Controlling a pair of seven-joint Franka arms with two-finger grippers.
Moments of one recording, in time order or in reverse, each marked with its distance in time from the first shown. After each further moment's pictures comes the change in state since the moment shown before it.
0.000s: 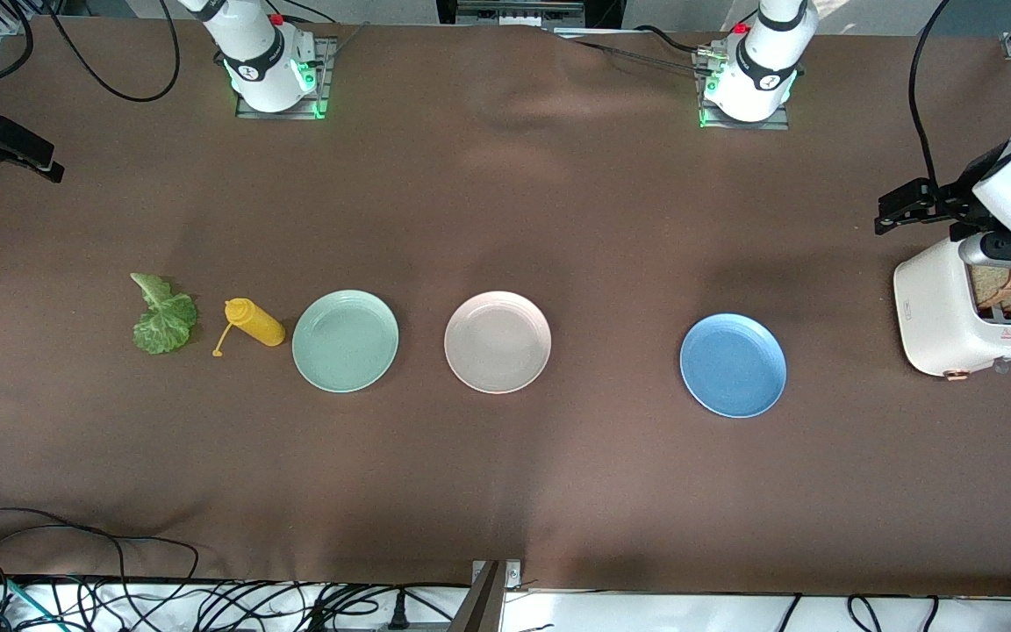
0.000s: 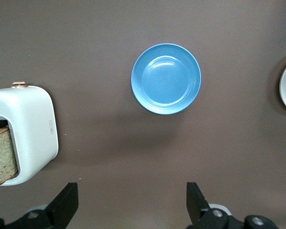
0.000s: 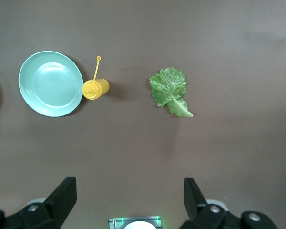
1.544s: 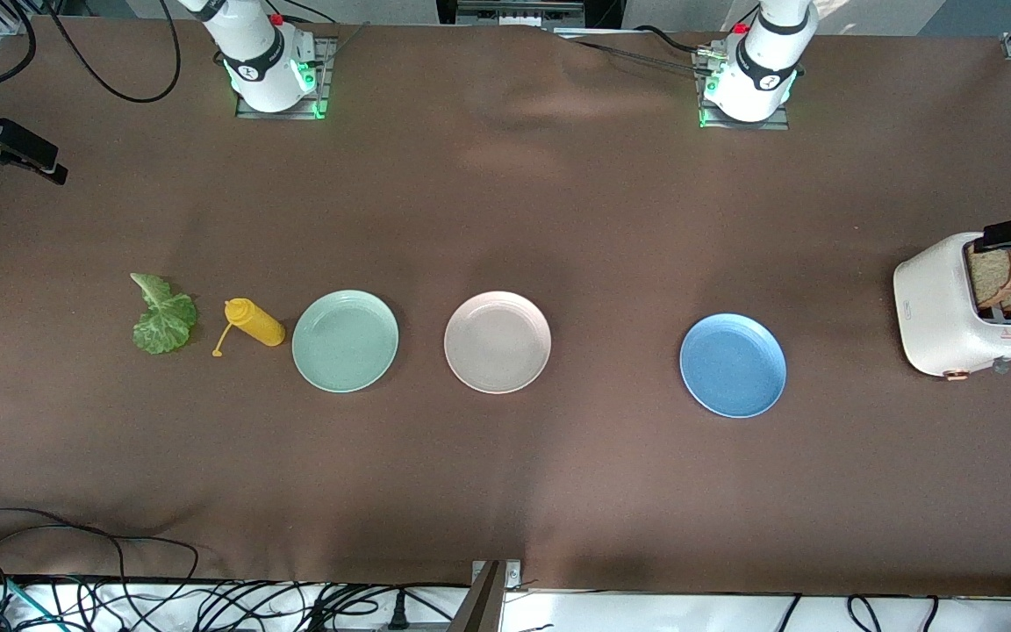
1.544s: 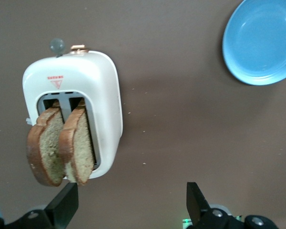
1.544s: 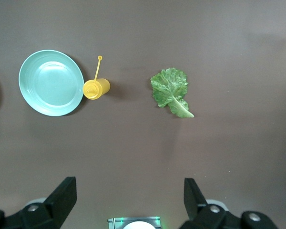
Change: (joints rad) left arm 0.326 0.149 0.016 -0.076 0.131 0.086 0.352; right arm 0.000 0.006 0.005 -0.001 0.000 0.003 -0.005
